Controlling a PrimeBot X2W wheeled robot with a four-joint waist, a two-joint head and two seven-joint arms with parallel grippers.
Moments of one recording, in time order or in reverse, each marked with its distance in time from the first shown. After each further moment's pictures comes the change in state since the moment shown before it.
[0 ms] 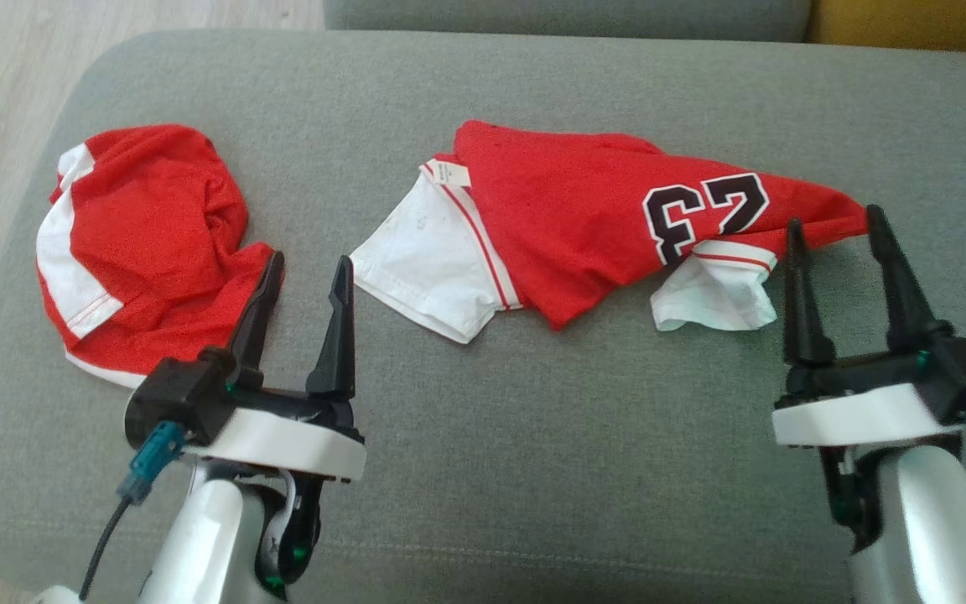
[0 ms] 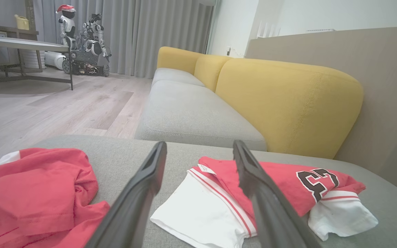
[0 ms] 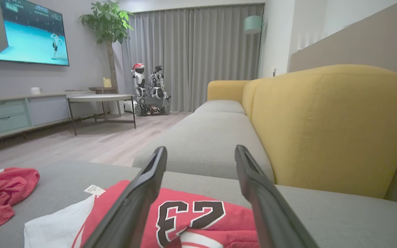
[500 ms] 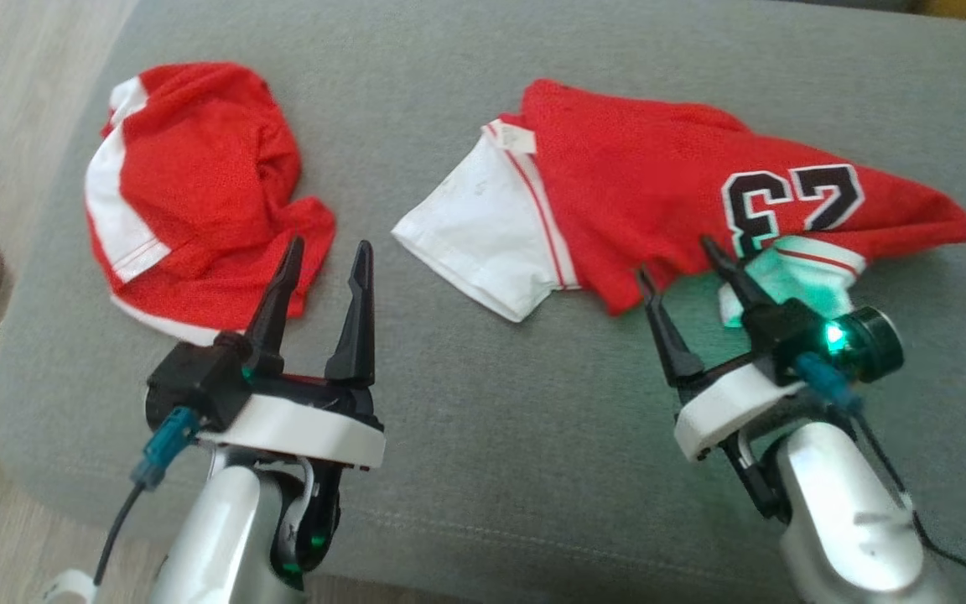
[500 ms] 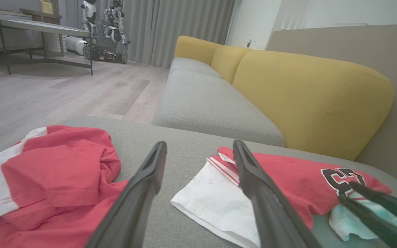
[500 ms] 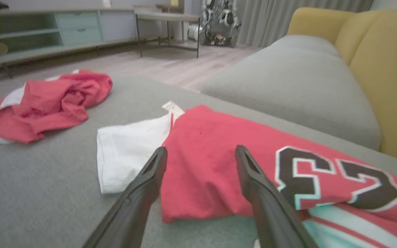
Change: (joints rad) left arm -0.030 -0.002 -0.048 -0.008 -0.037 0.025 0.000; right arm -0.111 -0.022 0.230 0.184 -0.079 0.000 0.149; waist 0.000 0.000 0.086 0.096
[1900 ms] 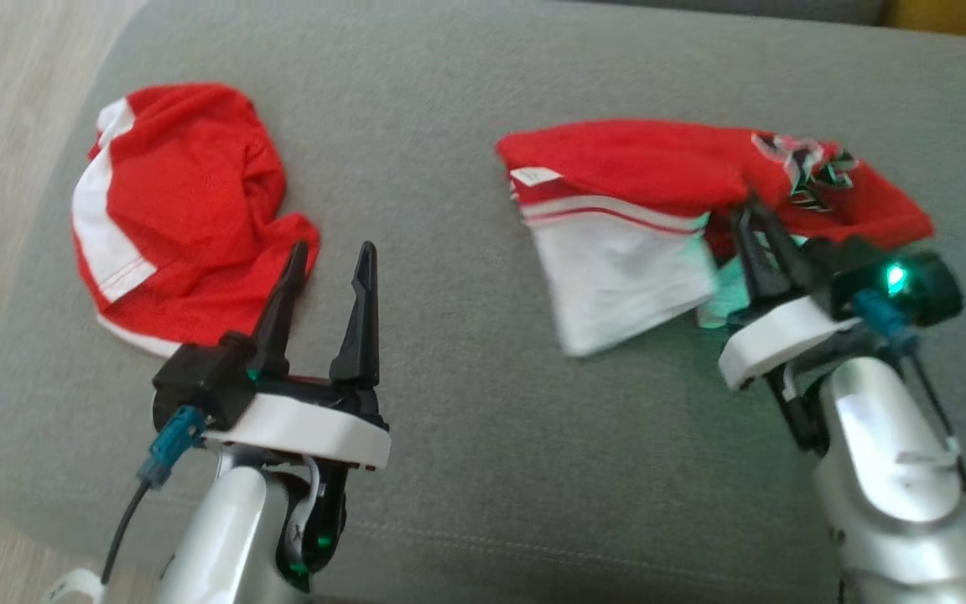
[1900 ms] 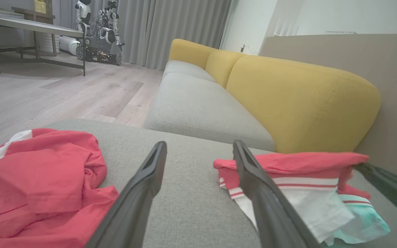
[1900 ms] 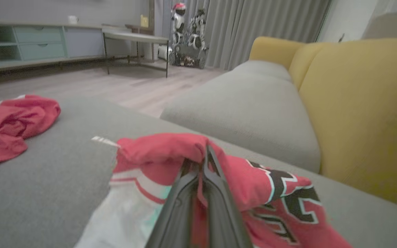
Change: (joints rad) left arm -0.007 -0.003 -0.019 0.010 -0.032 0.027 0.000; right arm -0.149 -0.023 -0.091 0.170 -0.032 0.001 -0.057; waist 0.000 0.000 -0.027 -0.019
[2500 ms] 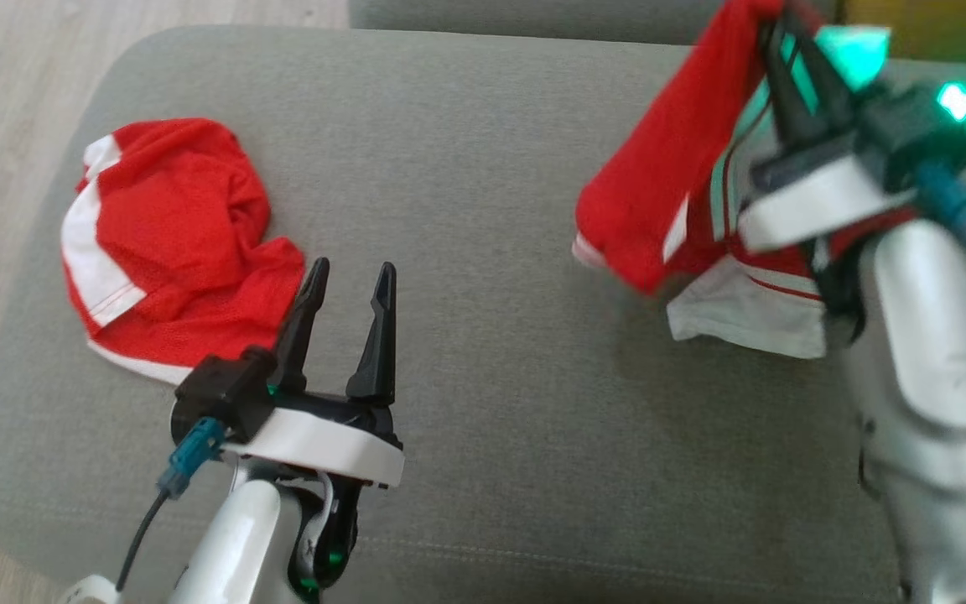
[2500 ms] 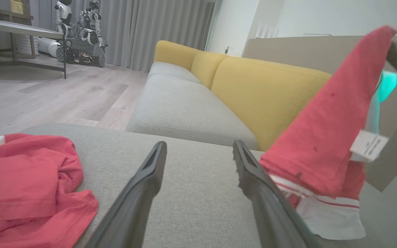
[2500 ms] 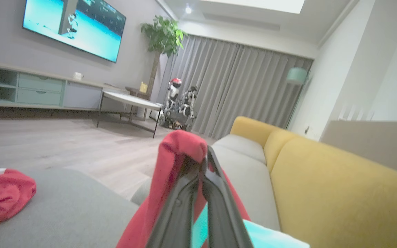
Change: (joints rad) left arm 0.021 0.000 -0.030 0.010 -0.002 -0.009 0.000; right arm -0.198 -0.044 0.046 -0.188 -0.011 0.000 0.038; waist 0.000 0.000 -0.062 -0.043
